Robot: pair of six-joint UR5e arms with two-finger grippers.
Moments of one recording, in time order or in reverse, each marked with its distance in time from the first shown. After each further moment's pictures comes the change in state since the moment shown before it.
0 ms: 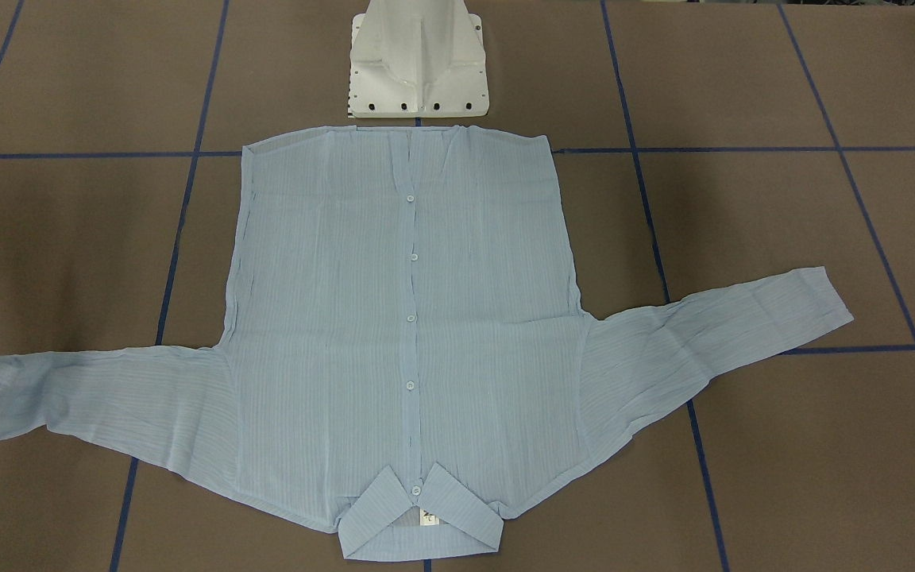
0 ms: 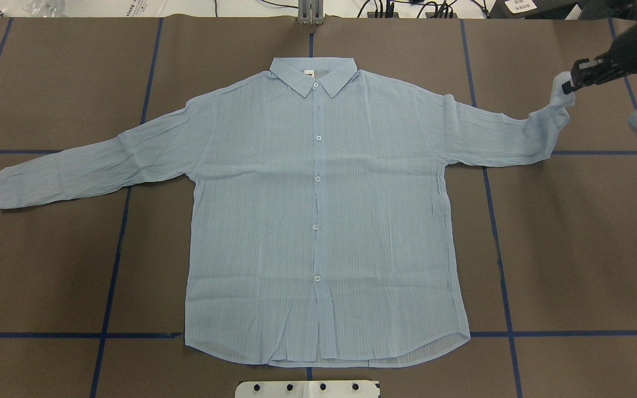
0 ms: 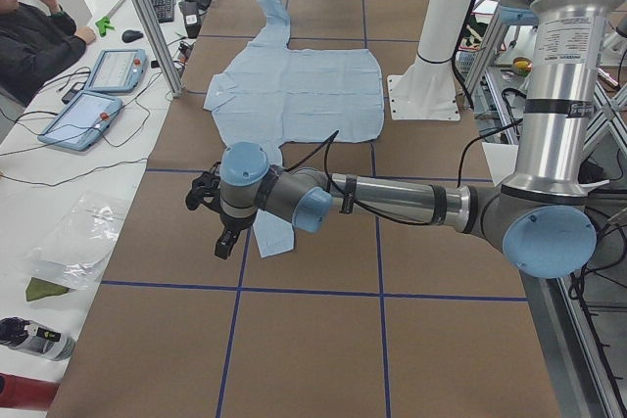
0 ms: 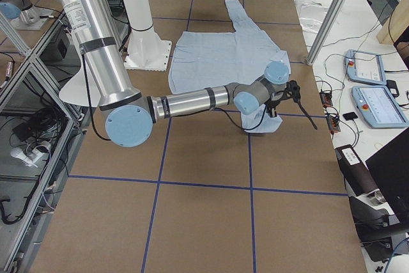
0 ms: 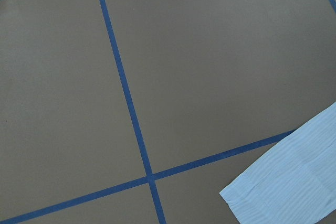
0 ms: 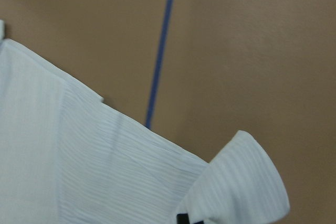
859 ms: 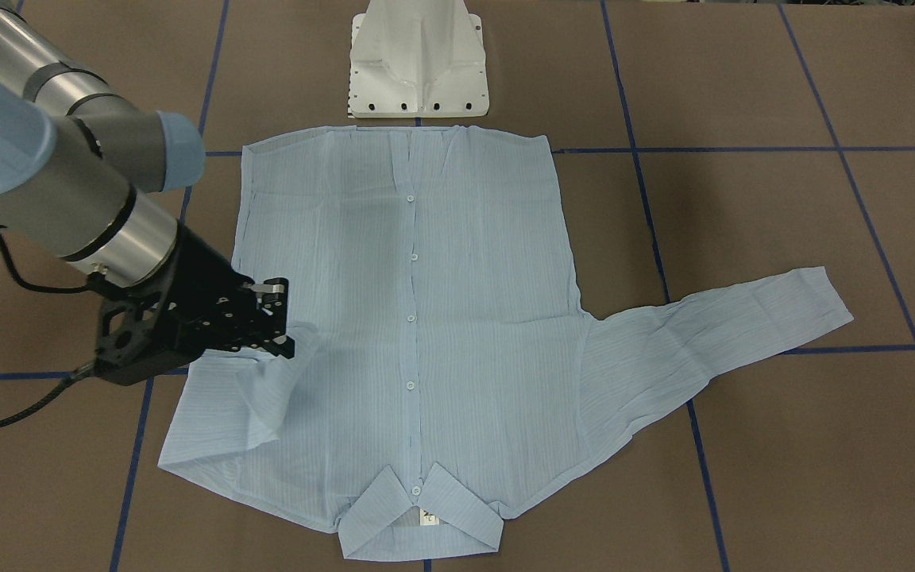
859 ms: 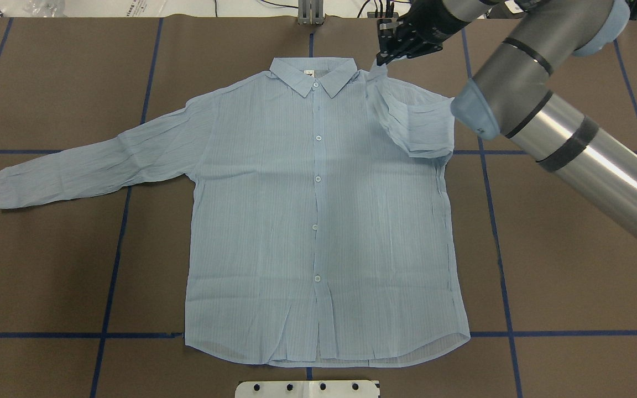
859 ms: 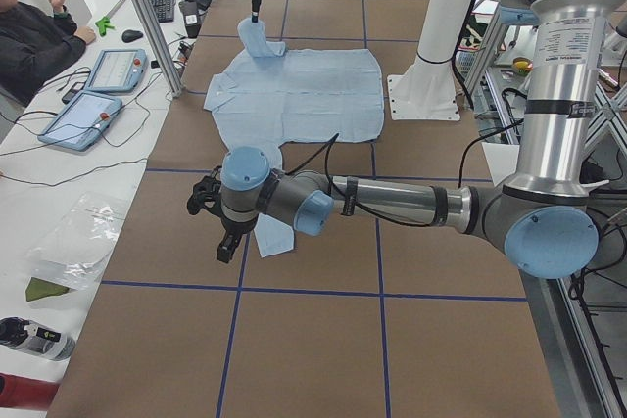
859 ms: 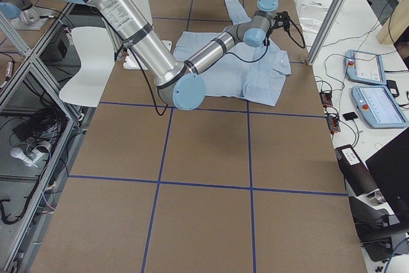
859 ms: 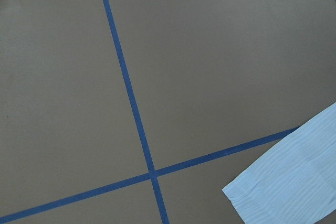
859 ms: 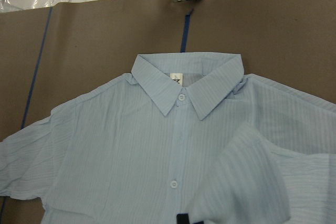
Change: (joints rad) left arm 0.000 0.006 0.011 0.001 0.002 0.000; right arm -0.292 0.383 0.018 -0.002 -0.162 0.433
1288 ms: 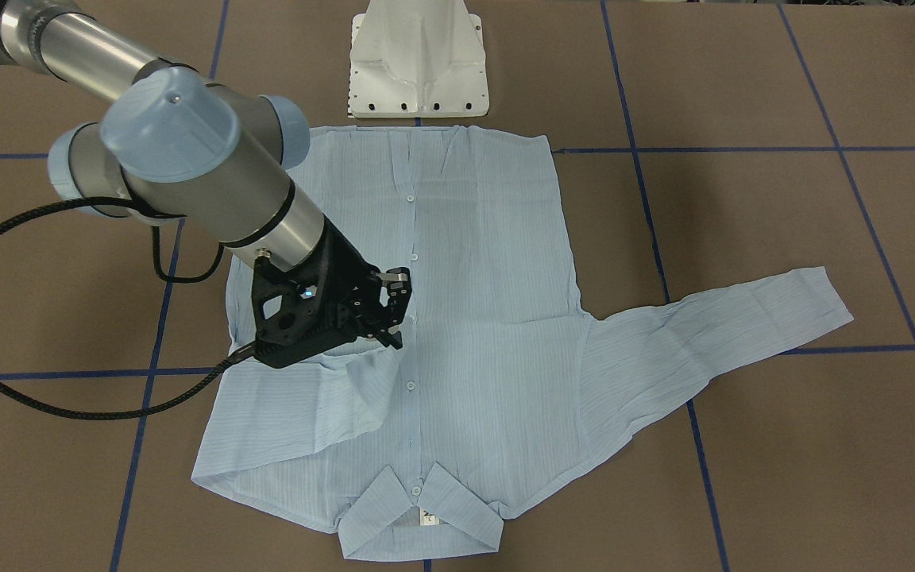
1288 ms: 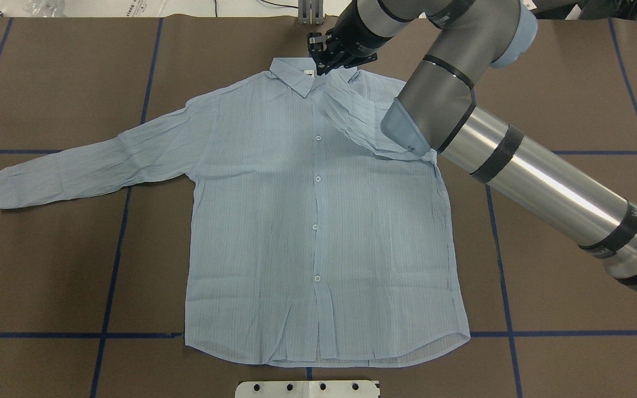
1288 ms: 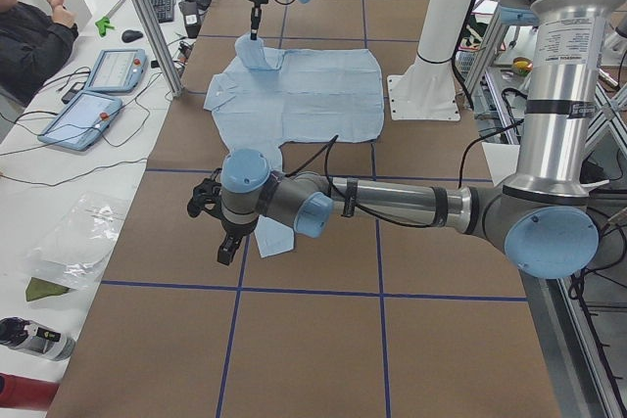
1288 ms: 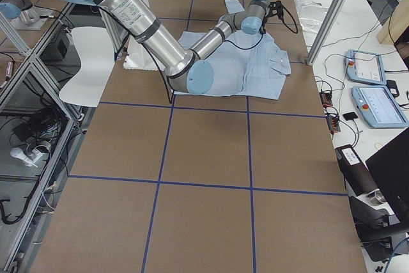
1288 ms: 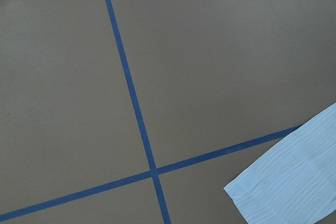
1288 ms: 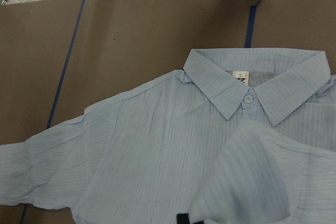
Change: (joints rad) left arm 0.000 0.001 0.007 0.000 0.000 0.000; right arm -0.109 0.136 -0.115 0.002 -0.112 0.018
